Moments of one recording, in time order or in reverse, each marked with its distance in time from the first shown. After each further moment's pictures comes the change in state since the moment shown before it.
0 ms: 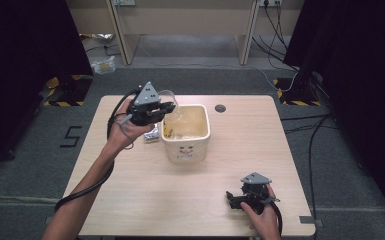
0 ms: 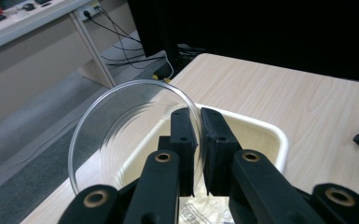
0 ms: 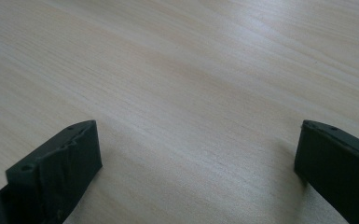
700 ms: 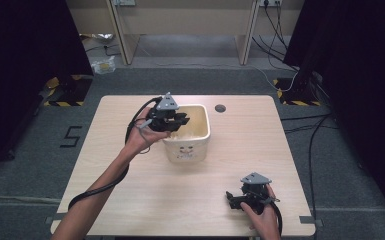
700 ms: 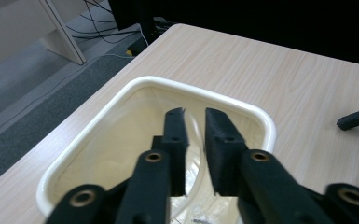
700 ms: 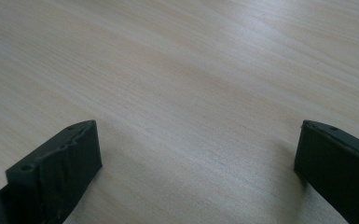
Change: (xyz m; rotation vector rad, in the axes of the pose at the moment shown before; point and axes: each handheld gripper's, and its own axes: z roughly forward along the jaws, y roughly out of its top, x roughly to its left) left arm -0.012 -0.017 0.050 0.094 -0.090 -0.060; right arm 0.000 0.000 0.000 0.001 0.003 -0.006
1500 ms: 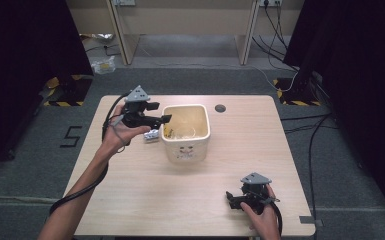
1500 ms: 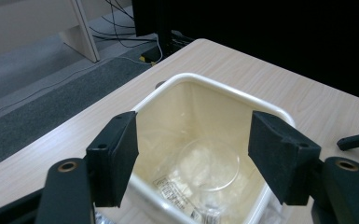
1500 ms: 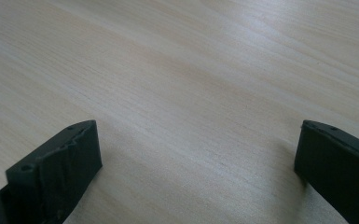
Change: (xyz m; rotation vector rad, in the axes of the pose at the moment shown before) left arm 0.040 -0.026 -0.054 -0.080 0.047 -0.158; right arm 0.000 0.000 0.000 0.000 0.001 0.001
